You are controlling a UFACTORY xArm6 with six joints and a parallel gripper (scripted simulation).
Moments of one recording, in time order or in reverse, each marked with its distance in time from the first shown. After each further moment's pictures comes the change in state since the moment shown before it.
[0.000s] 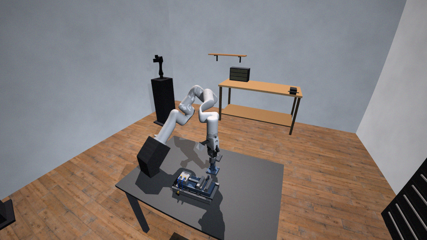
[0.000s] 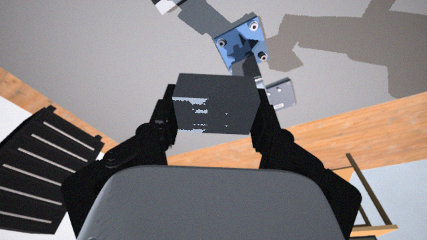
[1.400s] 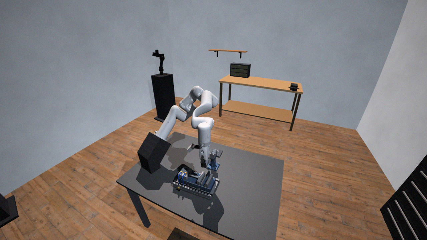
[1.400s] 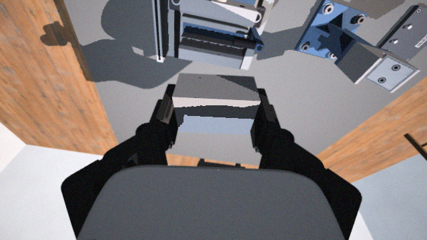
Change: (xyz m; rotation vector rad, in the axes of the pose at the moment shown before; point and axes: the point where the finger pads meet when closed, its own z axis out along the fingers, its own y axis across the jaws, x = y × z) arm 0.122 -0.077 0.006 -0.005 0.000 0.882
